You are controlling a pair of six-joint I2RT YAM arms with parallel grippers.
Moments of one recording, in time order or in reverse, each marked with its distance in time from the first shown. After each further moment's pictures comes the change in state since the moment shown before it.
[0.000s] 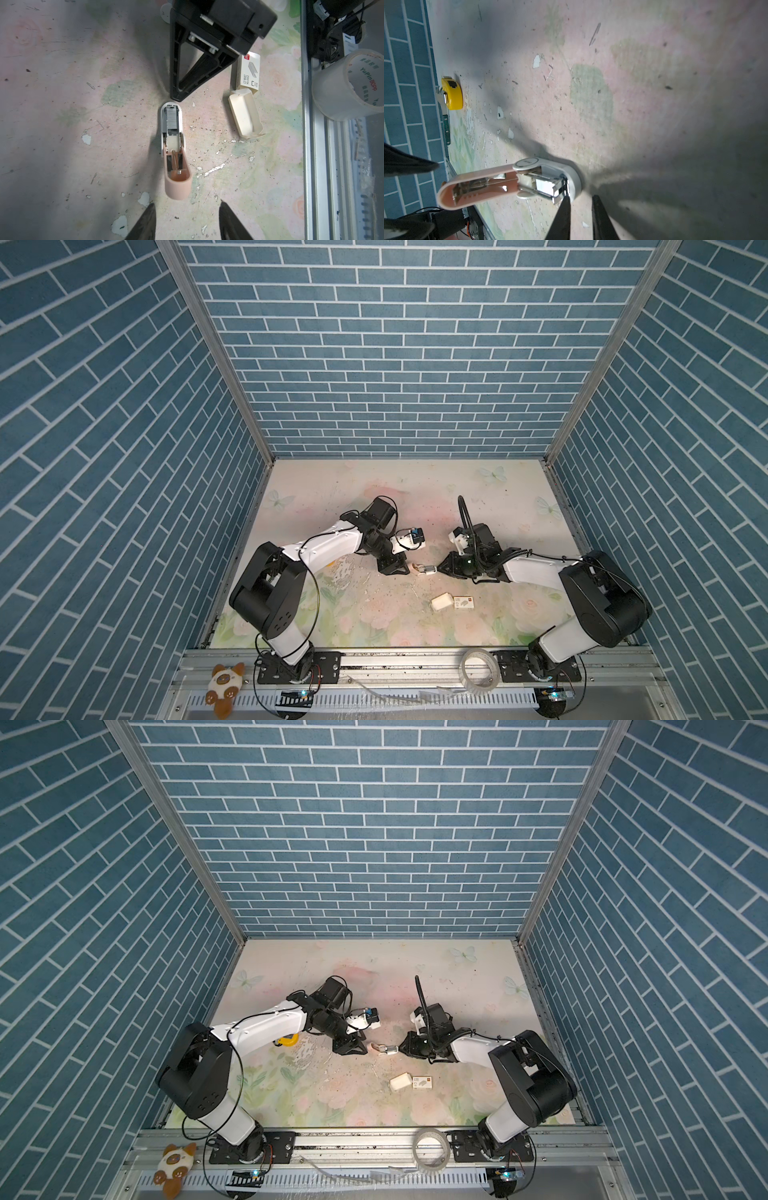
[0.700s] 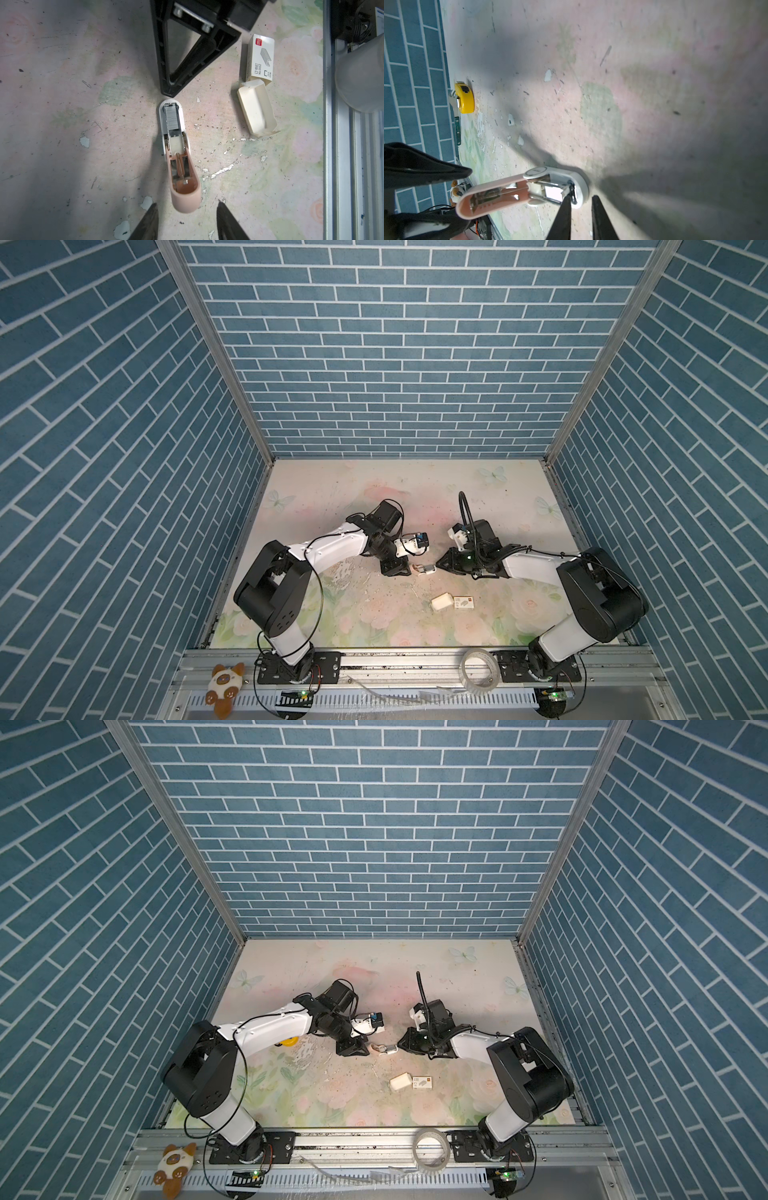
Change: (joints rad) left arm -0.031 0.002 0.000 0.025 -0.071 0.000; right arm -0.021 0.026 0.048 0.000 -0.040 -0.019
